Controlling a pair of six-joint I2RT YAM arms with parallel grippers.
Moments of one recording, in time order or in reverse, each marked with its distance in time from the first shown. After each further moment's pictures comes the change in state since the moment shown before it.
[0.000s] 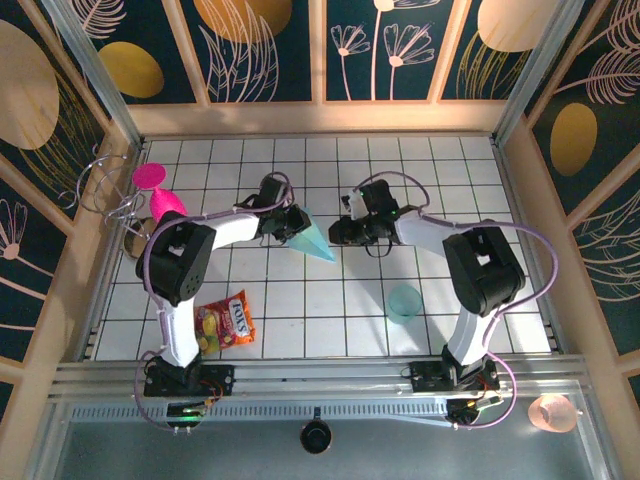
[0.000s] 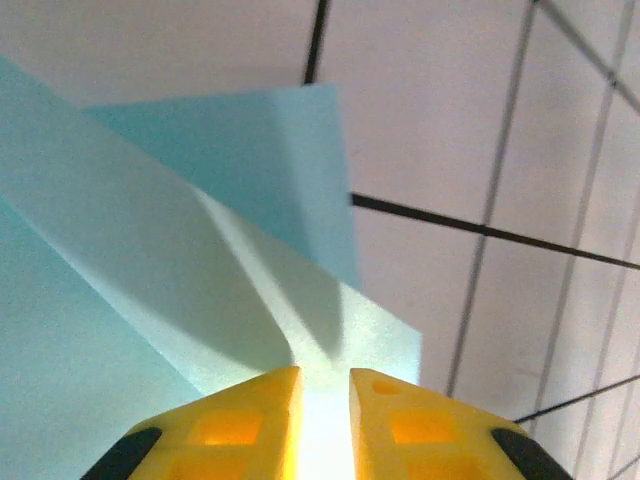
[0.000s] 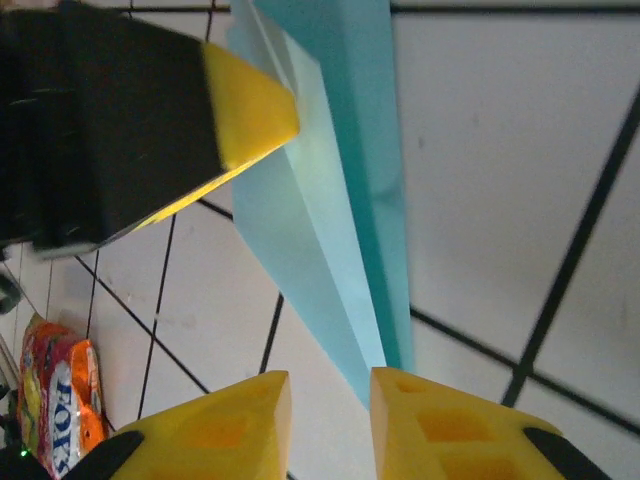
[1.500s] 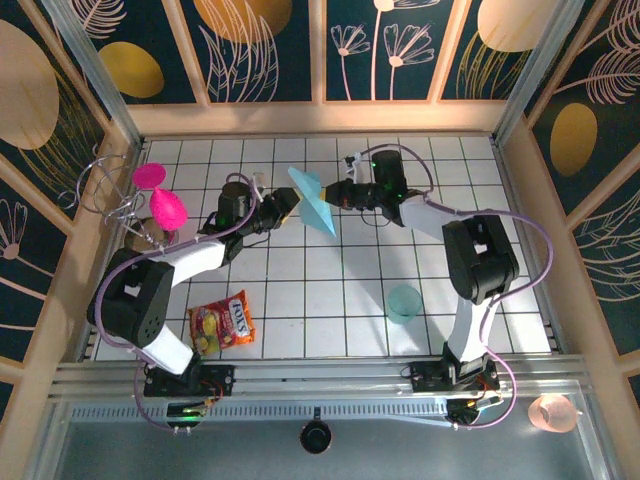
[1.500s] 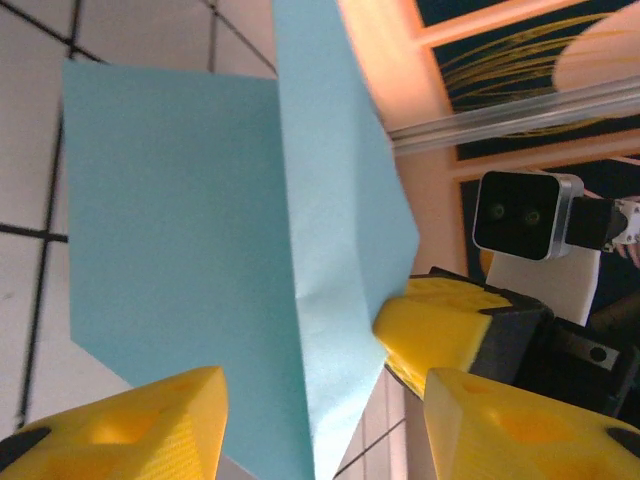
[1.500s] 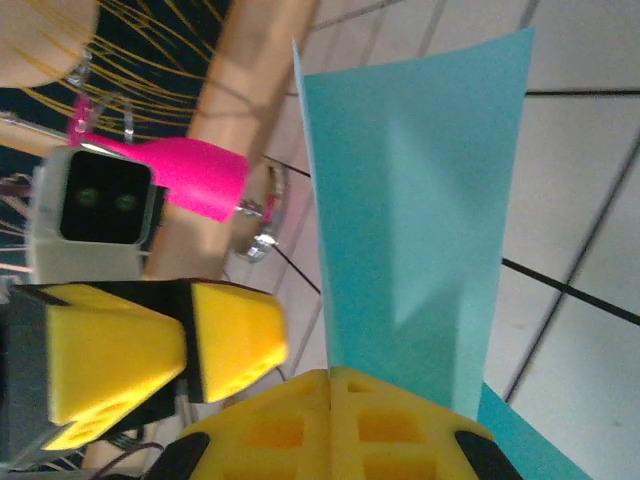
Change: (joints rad) left arm 0.069 -0.336 -0.364 0.577 0.166 -0.202; right arm -0.091 0.053 0.109 0.393 -0.306 0.239
